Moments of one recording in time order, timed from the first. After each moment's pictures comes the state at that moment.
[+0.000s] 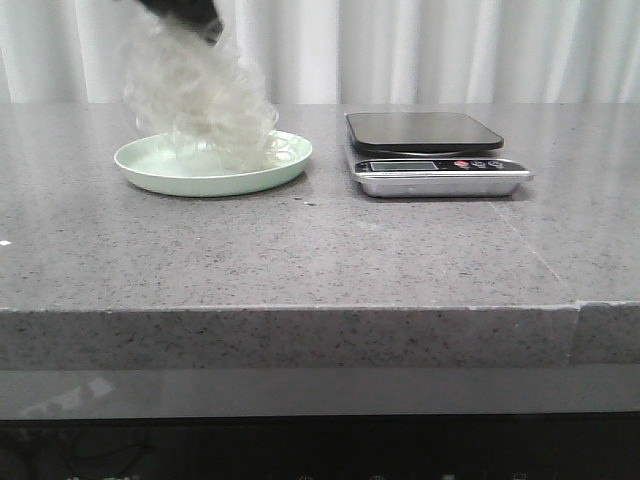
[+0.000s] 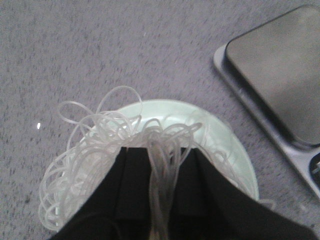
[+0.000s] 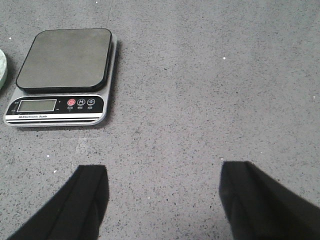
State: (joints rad) left arm -0.45 1.71 -1.56 -0.04 0.57 0.09; right arm 0.02 0.67 -0.82 0.04 0.74 0.06
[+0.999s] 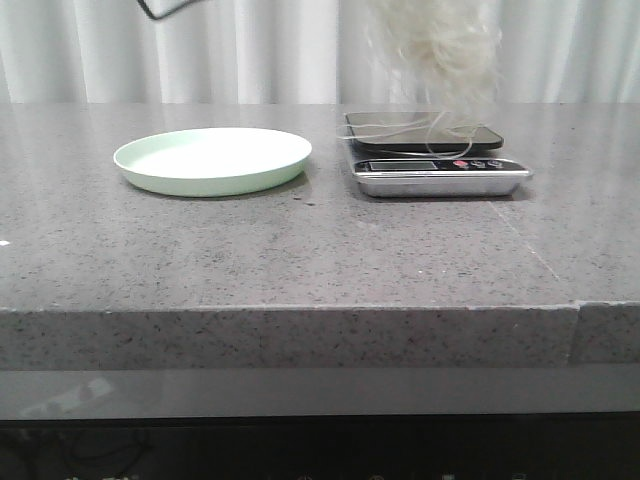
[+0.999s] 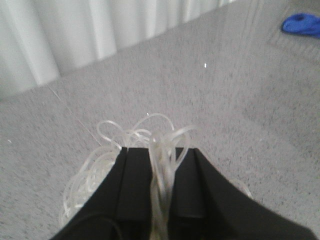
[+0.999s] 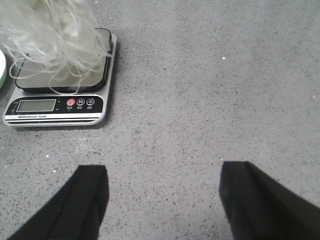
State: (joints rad) left arm -0.65 2.20 -2.30 -0.14 0.58 0.12; right arm 0.02 0.67 -0.82 0.04 0.74 0.06
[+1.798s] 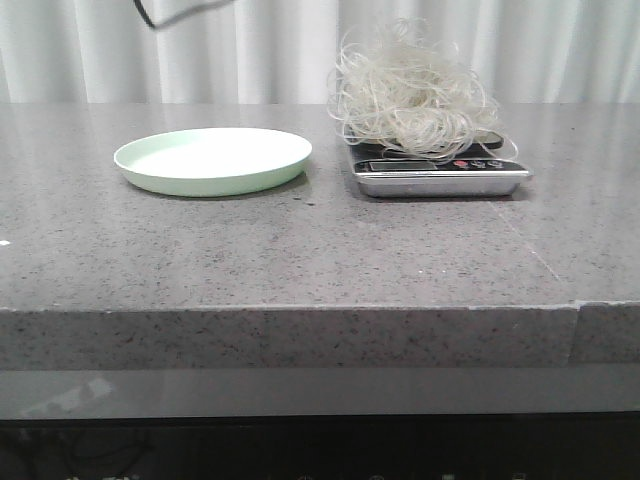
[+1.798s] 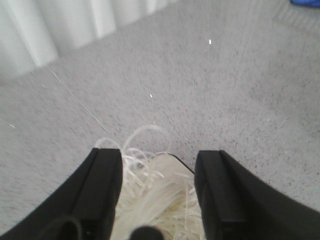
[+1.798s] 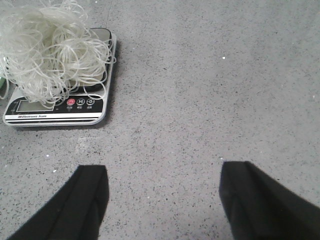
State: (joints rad) left arm -0.65 2.17 -2.30 -0.09 0.65 0.12; right arm 0.02 0.67 -0.82 0.04 0.74 0.06
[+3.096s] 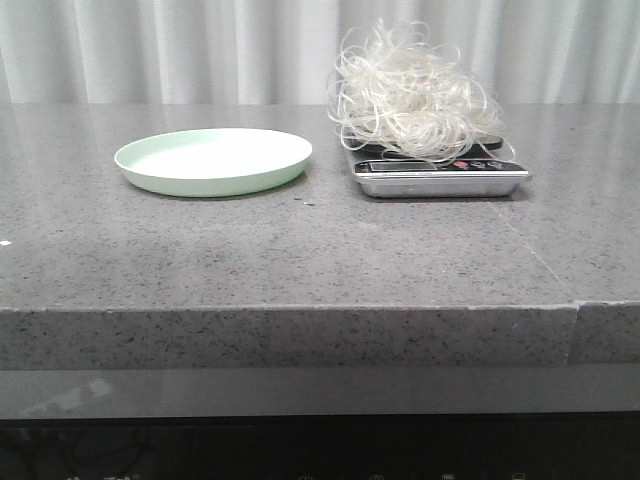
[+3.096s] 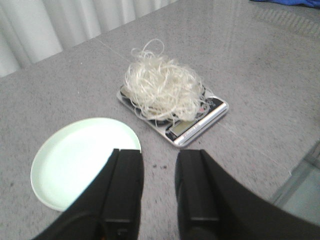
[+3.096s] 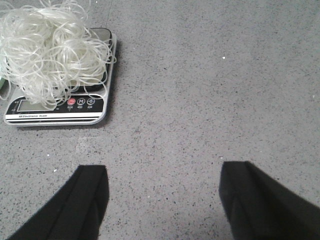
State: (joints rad) left arm -0.65 0.94 -1.13 -0.07 0.65 0.12; right arm 0.02 0.67 -0.82 0.04 0.74 0.06
